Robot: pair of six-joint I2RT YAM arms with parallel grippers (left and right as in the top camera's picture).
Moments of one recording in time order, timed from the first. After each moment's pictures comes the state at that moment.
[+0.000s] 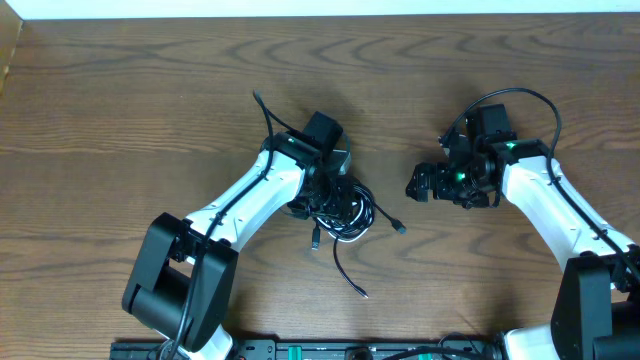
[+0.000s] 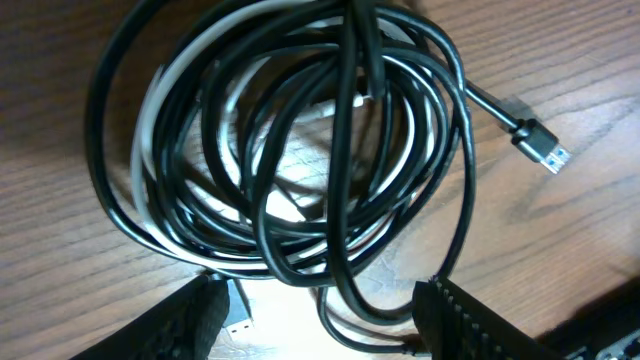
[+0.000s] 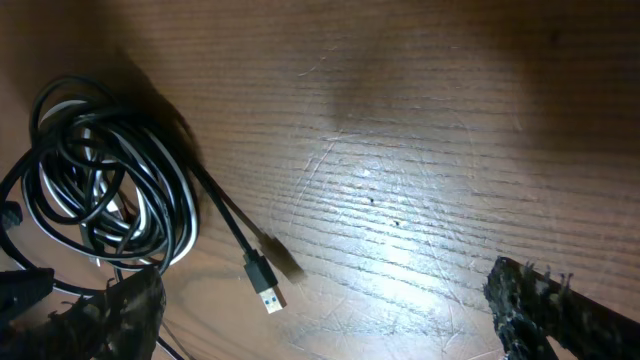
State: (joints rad) left arm -0.52 1.78 1.19 -0.88 0.34 -0.24; right arm 0.16 1.62 1.02 -0.78 -0.37 0.22
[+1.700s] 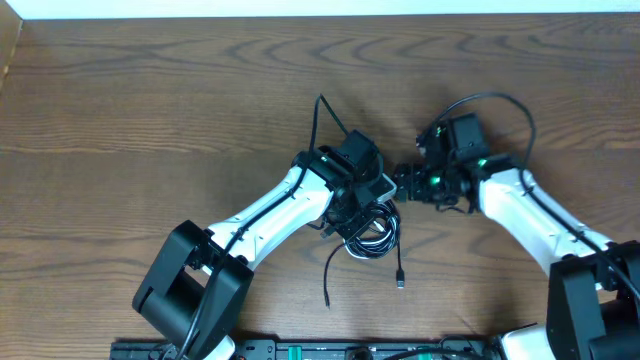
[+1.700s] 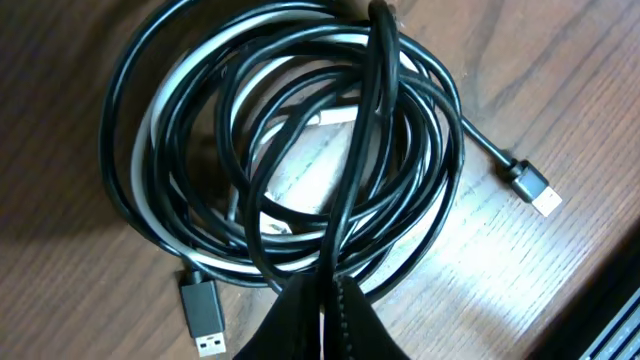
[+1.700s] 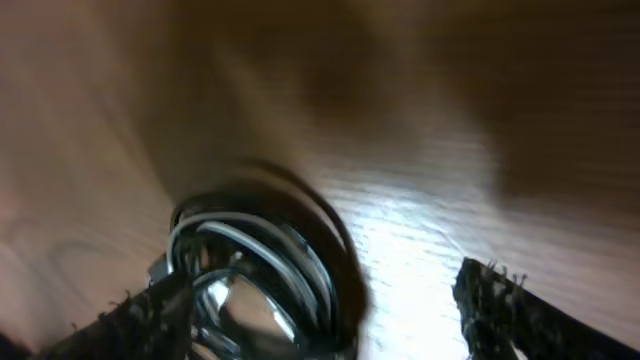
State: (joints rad) left arm -0.68 1.78 1.19 -0.85 0.32 0.20; right arm 0.29 1.62 0.91 -0.48 -0.40 0.36
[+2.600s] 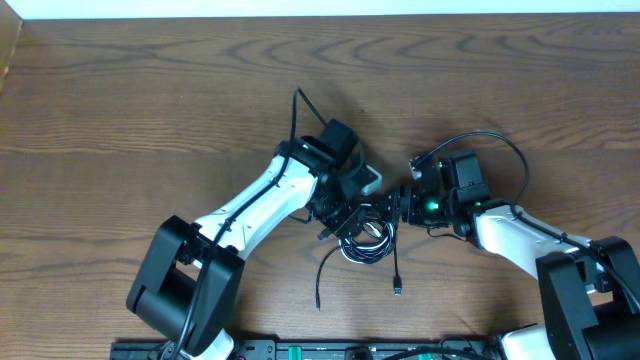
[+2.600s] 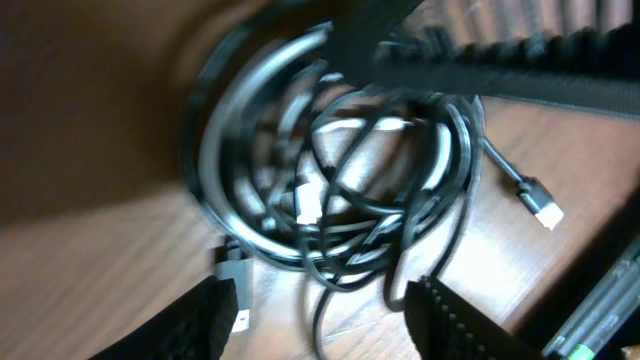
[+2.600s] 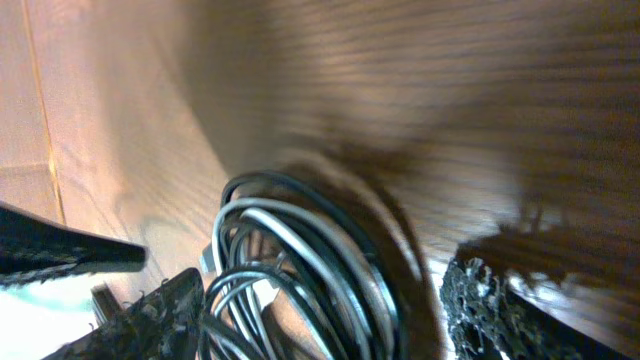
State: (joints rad) left arm -0.59 1.78 1.20 -0.91 0.38 0.21; right arm 0.28 1.62 0.61 -0.02 -0.64 0.55
